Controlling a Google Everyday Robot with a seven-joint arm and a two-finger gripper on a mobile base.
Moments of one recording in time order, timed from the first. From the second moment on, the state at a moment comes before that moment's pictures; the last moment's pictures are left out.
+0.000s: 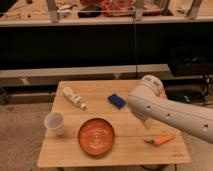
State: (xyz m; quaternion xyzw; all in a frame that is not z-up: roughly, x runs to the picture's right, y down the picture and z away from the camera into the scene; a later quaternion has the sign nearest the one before) arm 0.154 0.137 0.688 -0.23 -0.02 -0.34 0.91
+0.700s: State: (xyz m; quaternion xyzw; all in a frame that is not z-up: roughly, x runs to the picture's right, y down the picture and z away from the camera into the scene) arm 0.133 0.145 0.694 -0.22 -0.04 -0.43 0.88
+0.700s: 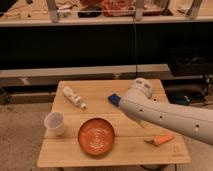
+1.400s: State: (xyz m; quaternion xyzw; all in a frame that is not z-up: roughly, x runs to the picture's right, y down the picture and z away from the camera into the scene) arm 0.107 0.161 0.704 -0.21 -0.07 -0.50 0.84
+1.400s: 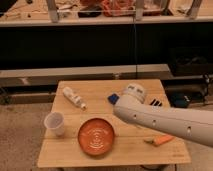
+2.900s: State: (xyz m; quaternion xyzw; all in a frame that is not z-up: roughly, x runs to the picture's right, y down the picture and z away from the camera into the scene) arm 0.074 0.210 0.753 -0.21 -0.14 -0.57 0.78
